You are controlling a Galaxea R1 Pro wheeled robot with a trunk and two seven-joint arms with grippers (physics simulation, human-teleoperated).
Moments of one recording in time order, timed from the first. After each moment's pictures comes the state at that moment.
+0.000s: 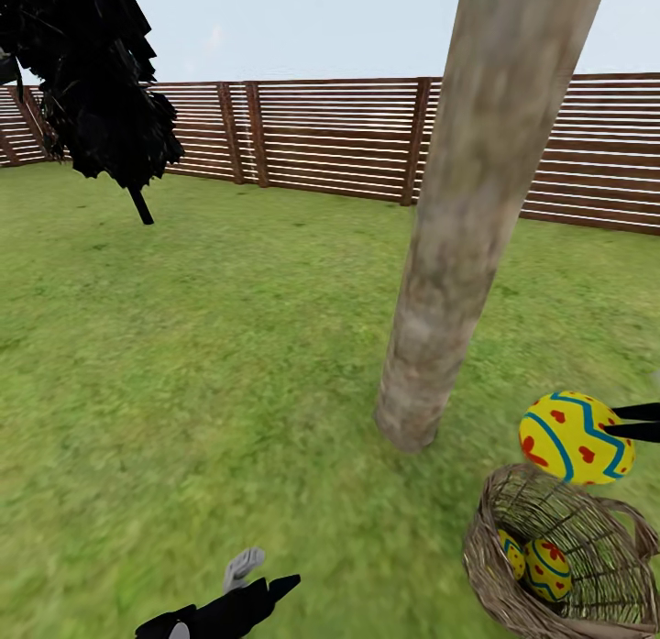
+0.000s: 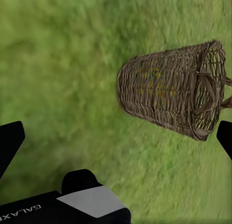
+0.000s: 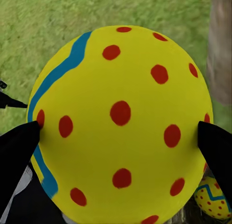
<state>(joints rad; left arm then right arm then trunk) -0.15 -0.01 -0.01 -0.95 0.50 0.58 -0.48 -0.61 -0.98 -0.10 -1.12 -0.19 0.68 1.57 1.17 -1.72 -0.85</state>
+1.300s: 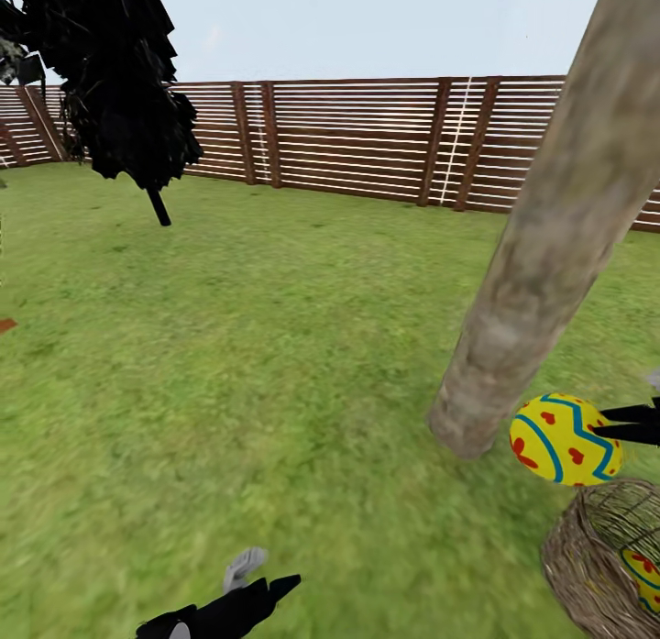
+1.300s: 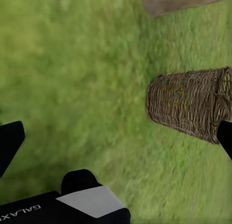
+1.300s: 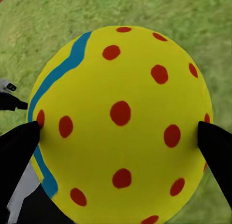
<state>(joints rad) -0.15 -0.01 -0.01 -0.96 0.50 0.58 -0.48 -0.61 -0.95 -0.08 -1.14 -0.19 0.71 1.57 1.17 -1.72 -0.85</state>
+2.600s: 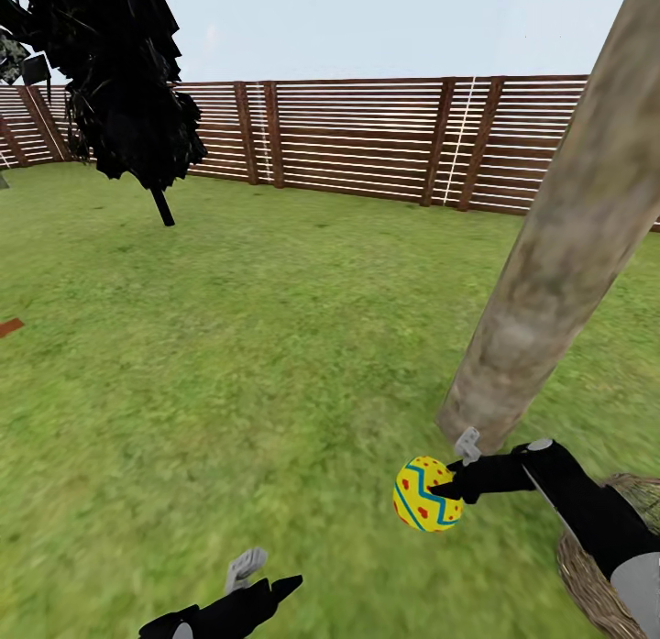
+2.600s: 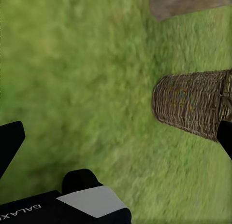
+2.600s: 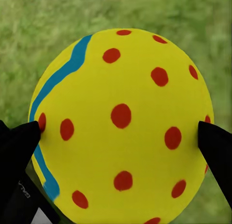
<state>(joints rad) -0.15 -0.02 -0.01 -0.95 0.50 0.58 -0.47 -0.61 -0.39 0.26 -1.01 0.09 0.55 0.98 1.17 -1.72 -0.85</state>
